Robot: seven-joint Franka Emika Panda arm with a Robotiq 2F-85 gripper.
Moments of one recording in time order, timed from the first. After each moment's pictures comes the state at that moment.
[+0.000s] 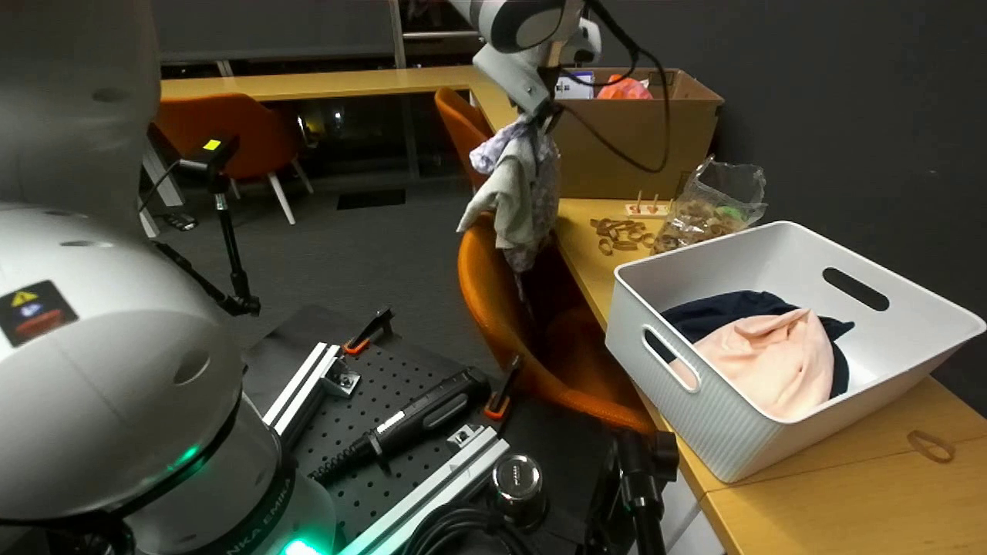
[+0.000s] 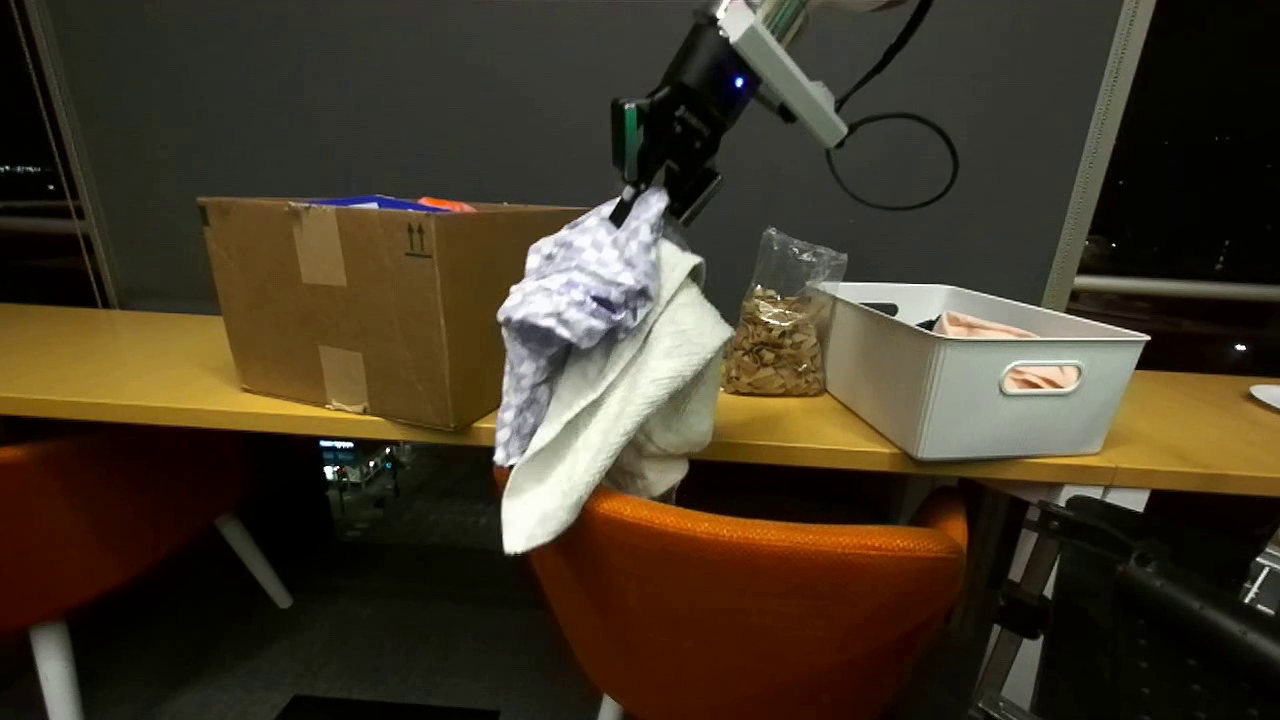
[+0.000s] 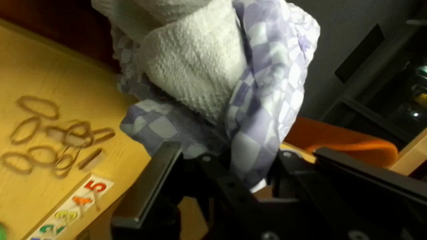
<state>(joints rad) -0.13 0.34 0.16 -1.88 0.54 2.60 -0.15</state>
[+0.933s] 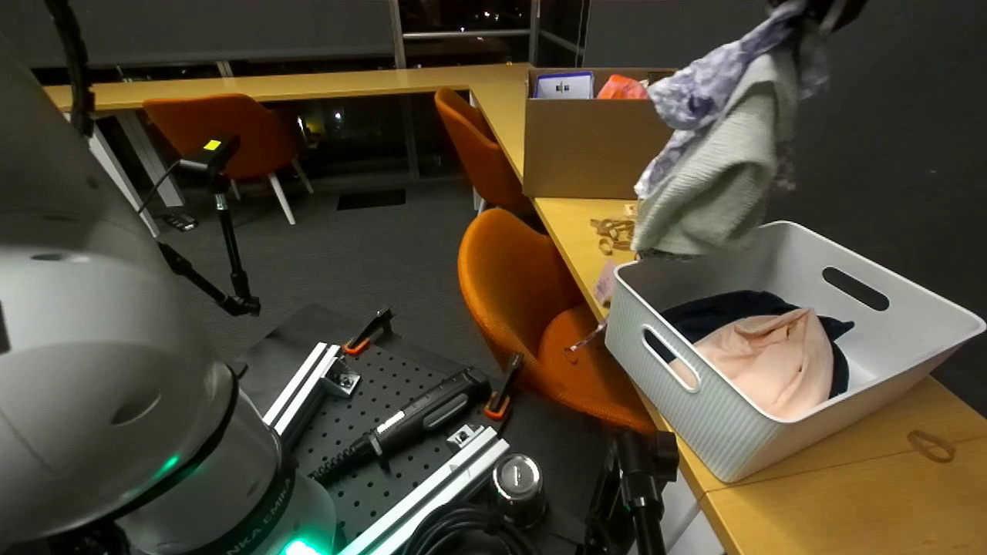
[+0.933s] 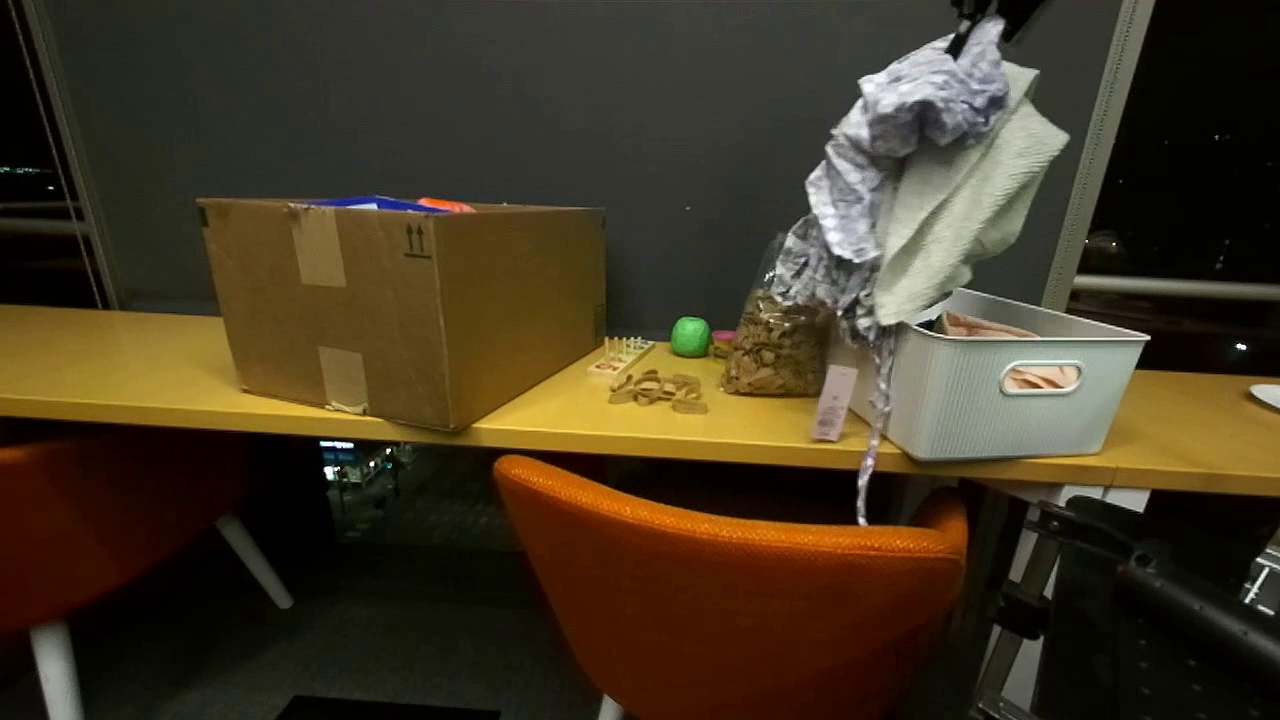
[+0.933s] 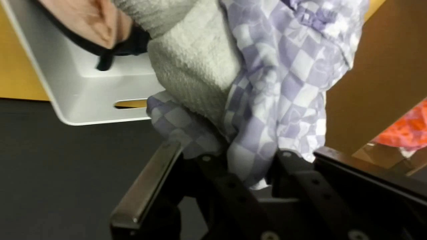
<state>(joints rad) -0.31 -0.07 -0.26 -1.92 0.19 2.28 -0.02</state>
